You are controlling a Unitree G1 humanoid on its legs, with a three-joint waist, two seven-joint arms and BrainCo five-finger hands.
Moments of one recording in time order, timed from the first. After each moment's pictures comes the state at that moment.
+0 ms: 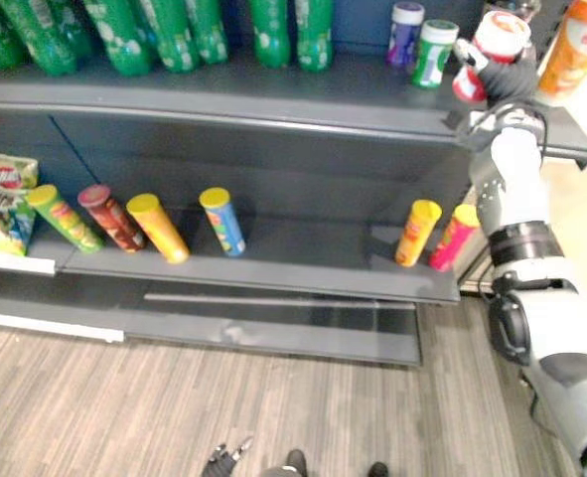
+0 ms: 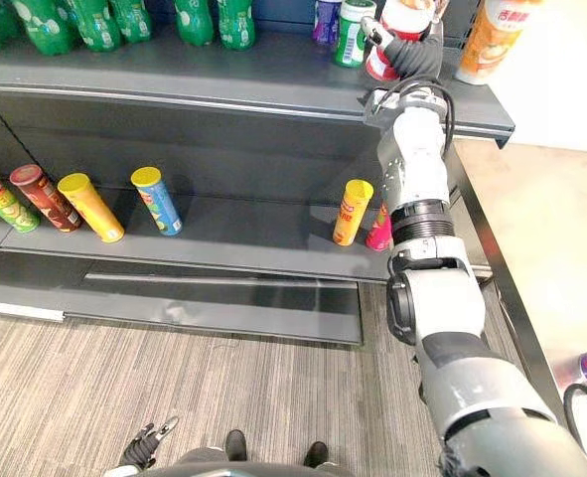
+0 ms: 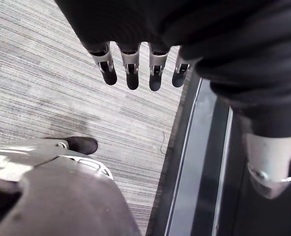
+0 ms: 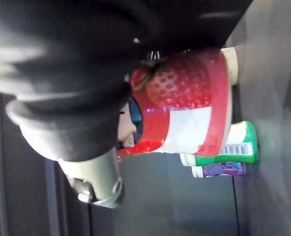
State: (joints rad) left arm 0.14 0.12 0.14 1.05 -0.11 -0.16 0.04; right arm -1.18 -0.33 -0.12 0.78 0.31 -0.13 -0.17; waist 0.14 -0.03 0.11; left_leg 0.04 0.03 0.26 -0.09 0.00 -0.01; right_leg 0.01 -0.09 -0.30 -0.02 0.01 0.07
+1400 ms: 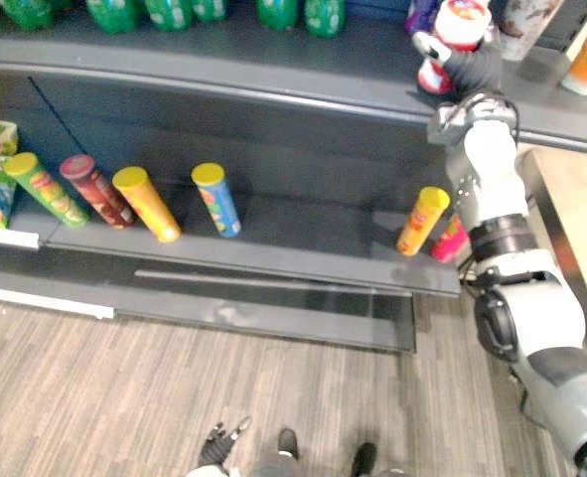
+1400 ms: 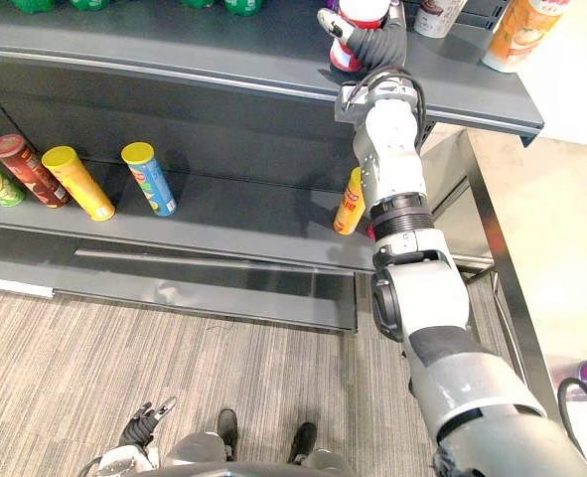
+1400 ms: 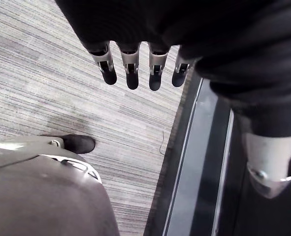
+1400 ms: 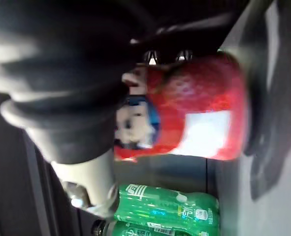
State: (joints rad) left arm 0.10 0.13 0.14 1.03 -0.11 -0.16 0.07; right arm -1.22 -0.26 -0.06 0.79 0.27 -0.17 -0.11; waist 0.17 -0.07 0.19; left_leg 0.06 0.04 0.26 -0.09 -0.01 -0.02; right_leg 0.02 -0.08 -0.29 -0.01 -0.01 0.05
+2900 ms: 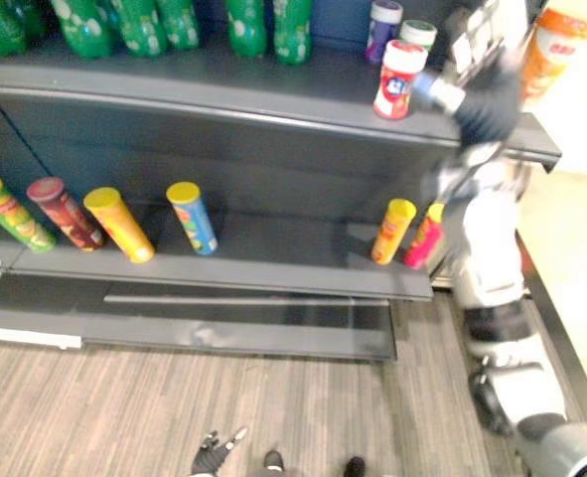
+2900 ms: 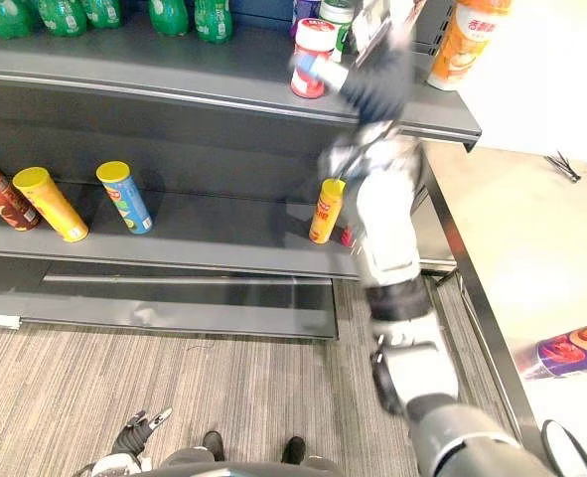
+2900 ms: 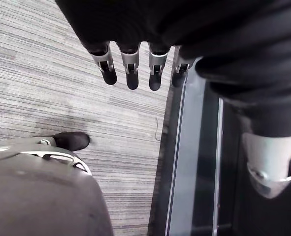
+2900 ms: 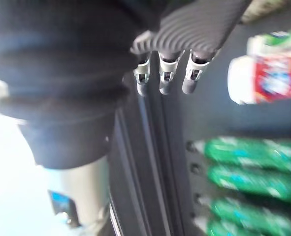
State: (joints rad) left arm 0.12 0.15 0.12 1.04 -0.06 -0.16 0.08; right arm -0.63 -0.13 0.16 -0.03 0.34 -0.26 -0.10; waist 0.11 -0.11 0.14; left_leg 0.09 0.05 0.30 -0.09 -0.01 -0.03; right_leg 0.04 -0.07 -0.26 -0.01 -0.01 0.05
